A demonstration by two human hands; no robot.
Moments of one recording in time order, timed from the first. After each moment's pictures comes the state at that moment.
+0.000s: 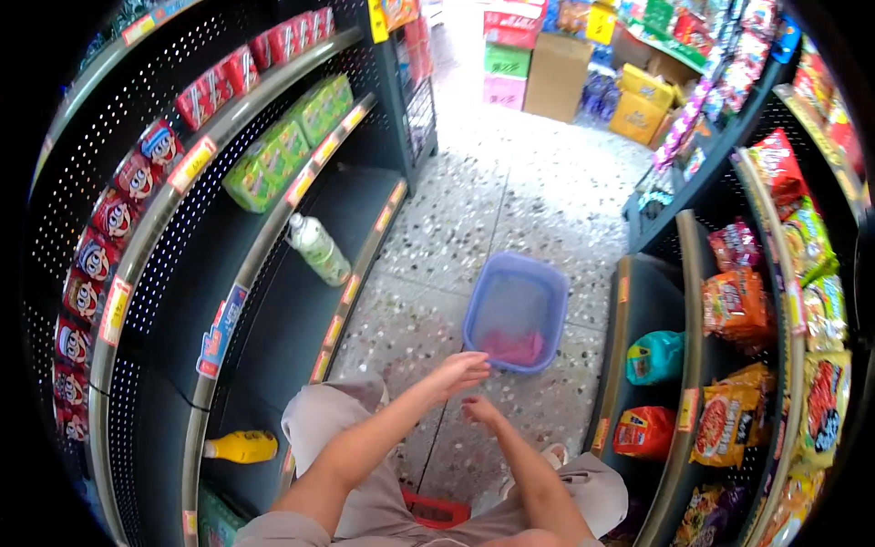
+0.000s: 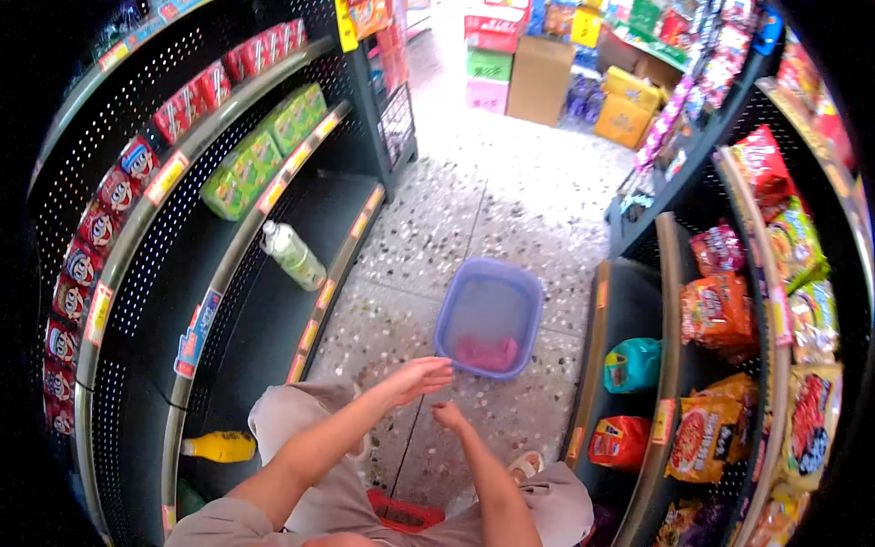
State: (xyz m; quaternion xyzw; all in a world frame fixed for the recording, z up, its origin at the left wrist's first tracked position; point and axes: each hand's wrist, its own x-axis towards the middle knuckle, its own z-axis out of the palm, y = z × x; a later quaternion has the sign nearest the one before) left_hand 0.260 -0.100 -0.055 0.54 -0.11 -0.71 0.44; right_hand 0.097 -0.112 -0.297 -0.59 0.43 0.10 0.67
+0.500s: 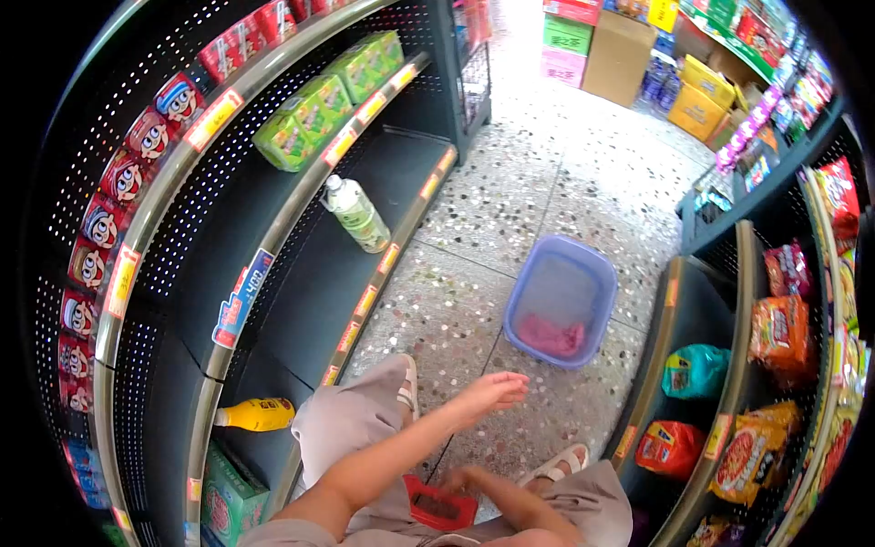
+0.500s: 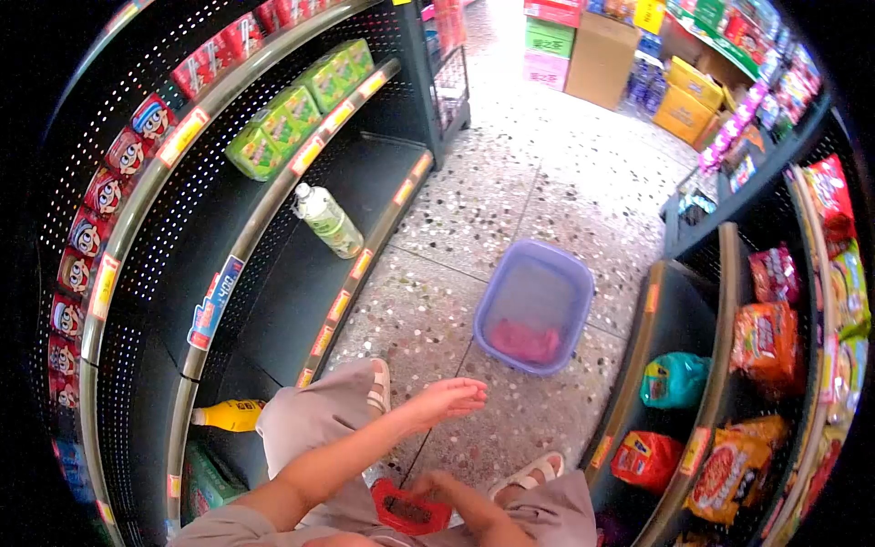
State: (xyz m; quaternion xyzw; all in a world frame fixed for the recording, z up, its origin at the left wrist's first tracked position) left_hand 0.240 -0.051 -0.032 0.51 -0.09 -0.74 0.44; right_hand 0.102 0.043 -0.280 -0.62 0.05 0.54 0.57
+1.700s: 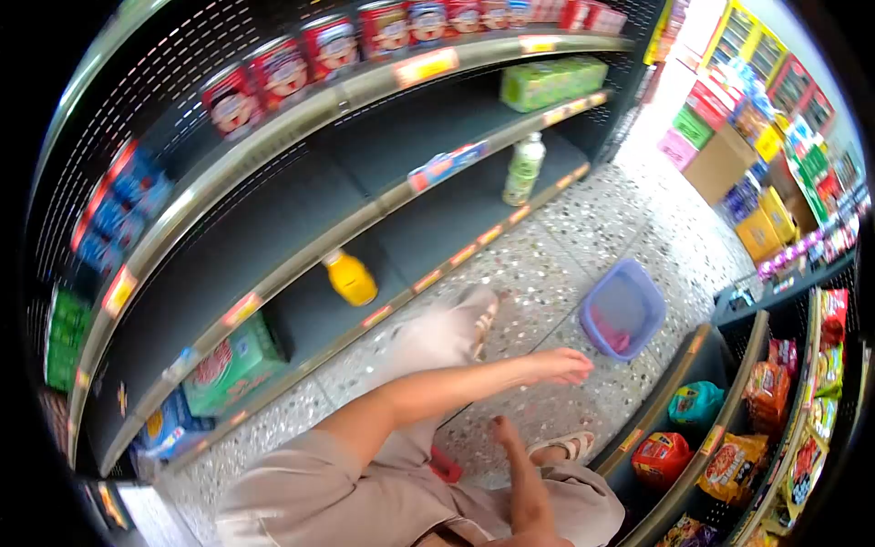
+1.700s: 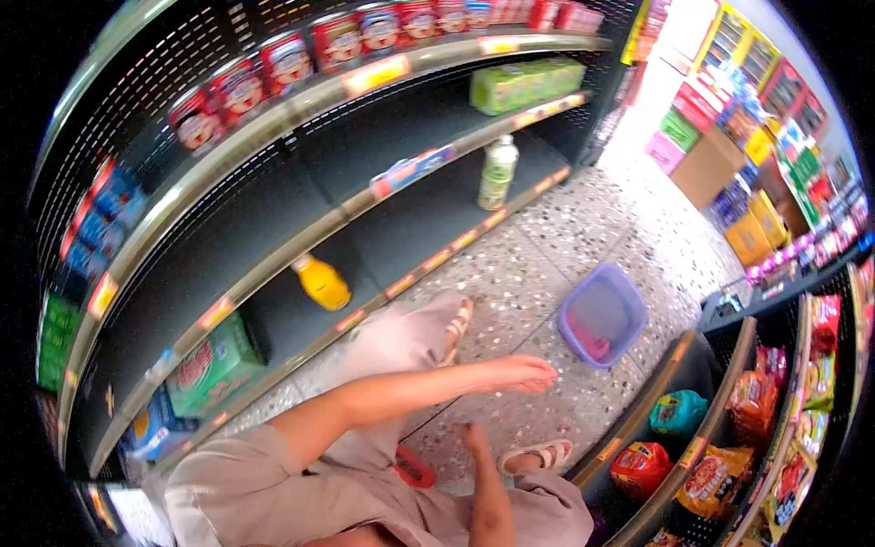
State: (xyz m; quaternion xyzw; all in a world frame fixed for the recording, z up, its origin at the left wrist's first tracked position) left_hand 0.209 0.102 0.003 0.46 -0.24 -0.70 0.49; right_hand 0.002 0.138 -0.303 -0.77 0.37 0.21 0.46
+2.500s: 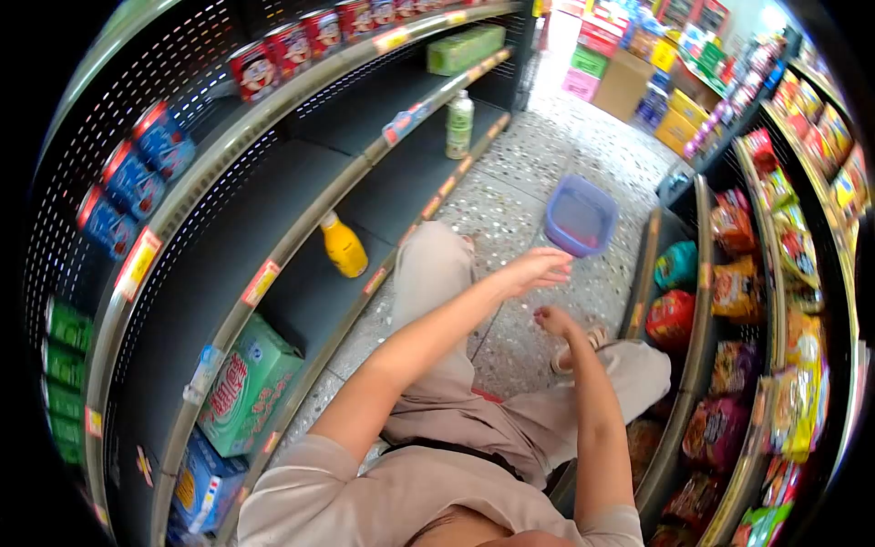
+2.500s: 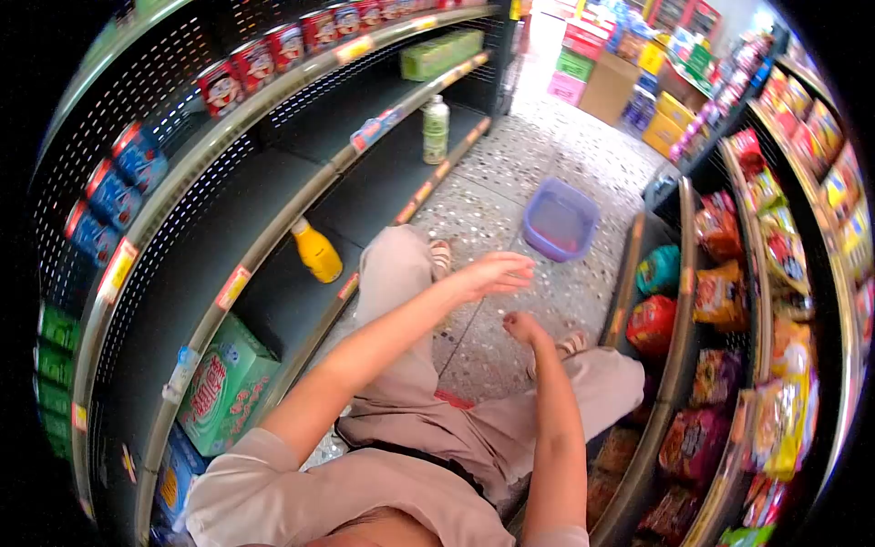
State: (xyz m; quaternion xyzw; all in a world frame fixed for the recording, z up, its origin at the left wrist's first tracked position) left_hand 0.174 0.232 0.067 0.45 -0.30 -0.64 0.54; right_hand 0.000 0.110 -0.129 -0.87 0.32 0.11 0.37
